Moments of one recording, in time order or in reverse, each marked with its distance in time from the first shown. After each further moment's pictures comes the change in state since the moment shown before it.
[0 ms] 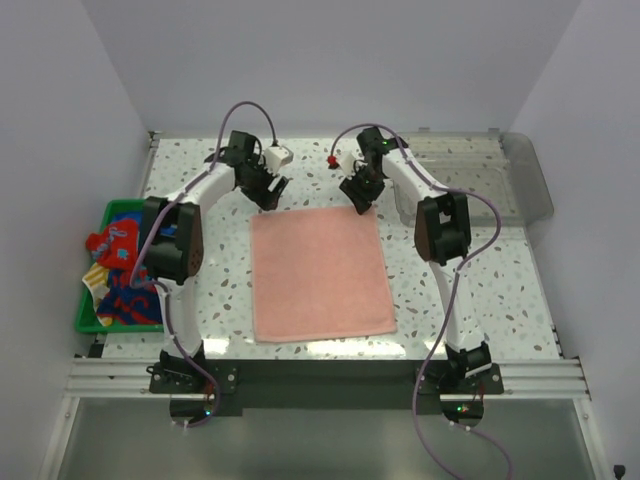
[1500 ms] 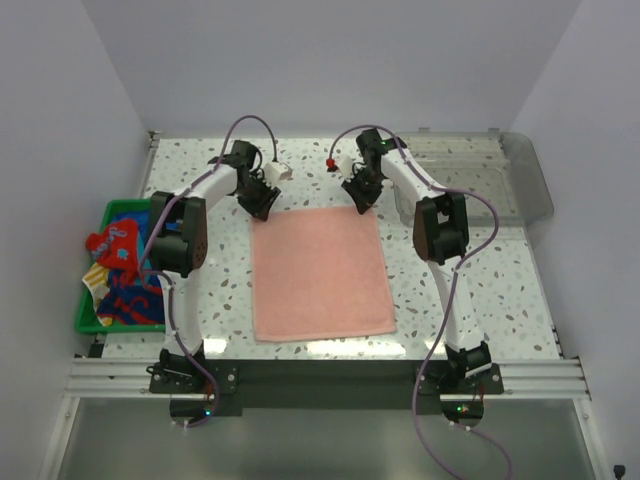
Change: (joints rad) left arm 0.017 0.095 0.026 -0.142 -0.015 0.076; right arm 0.000 0.033 0.033 -0.050 -0.044 -0.029
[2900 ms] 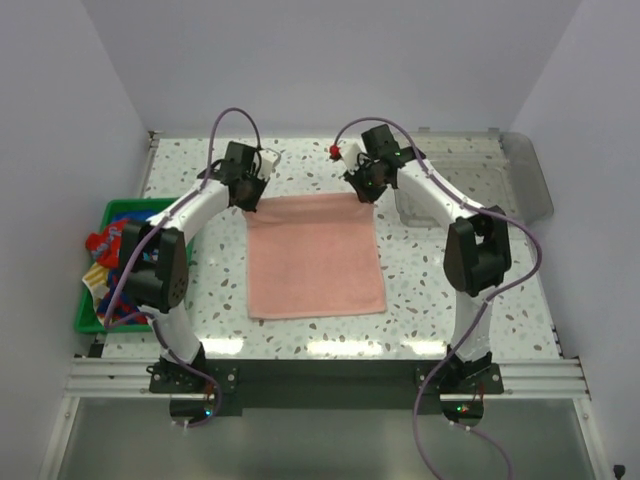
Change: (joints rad) left arm -0.053 -0.329 -0.246 0.198 -0.285 -0.272; right arm 0.064 -0.462 -0.471 0.348 0.132 0.155
